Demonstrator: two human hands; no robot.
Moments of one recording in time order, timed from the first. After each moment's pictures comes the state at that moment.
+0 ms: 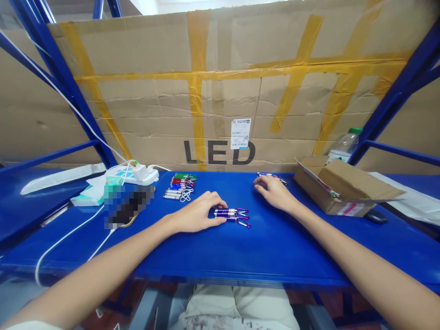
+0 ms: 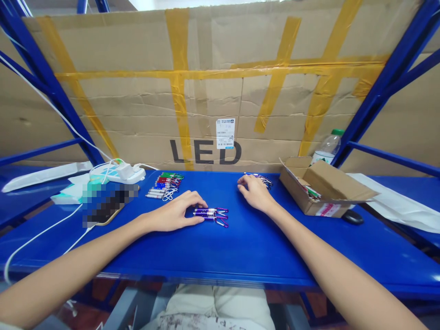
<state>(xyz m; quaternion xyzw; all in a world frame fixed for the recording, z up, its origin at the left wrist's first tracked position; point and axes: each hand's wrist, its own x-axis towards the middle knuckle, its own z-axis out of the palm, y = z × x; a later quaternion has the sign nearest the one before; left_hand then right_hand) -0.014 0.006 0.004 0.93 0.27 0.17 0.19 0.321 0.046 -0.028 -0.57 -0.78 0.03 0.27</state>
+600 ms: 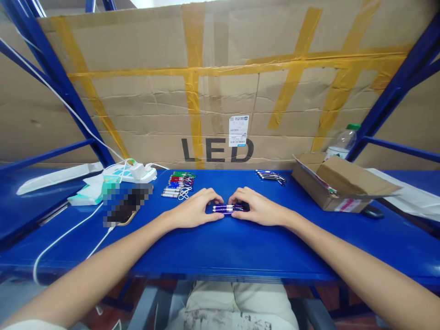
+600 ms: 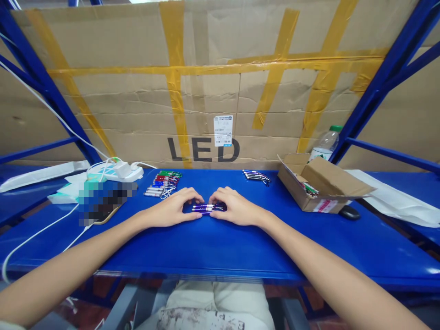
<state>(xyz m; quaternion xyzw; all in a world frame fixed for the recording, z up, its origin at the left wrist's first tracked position) -0.016 0.012 0.001 0.92 0.29 0.18 0.20 0.262 -0.010 -0.006 -0.37 -0.89 0.16 0.20</state>
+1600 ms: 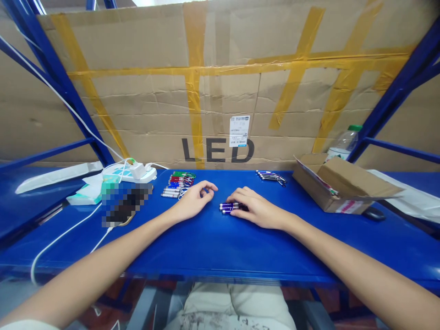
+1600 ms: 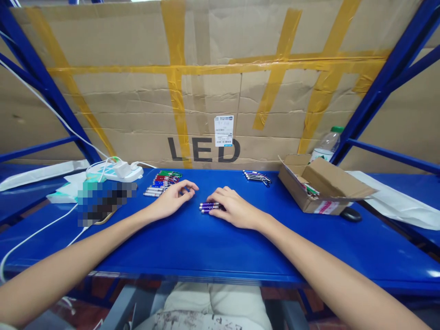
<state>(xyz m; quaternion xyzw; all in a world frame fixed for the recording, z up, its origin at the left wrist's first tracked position) -0.011 0.035 -0.016 0.80 0.39 0.33 0.31 0.256 -0.014 -0.003 -0.35 -0.91 0.13 0.20</state>
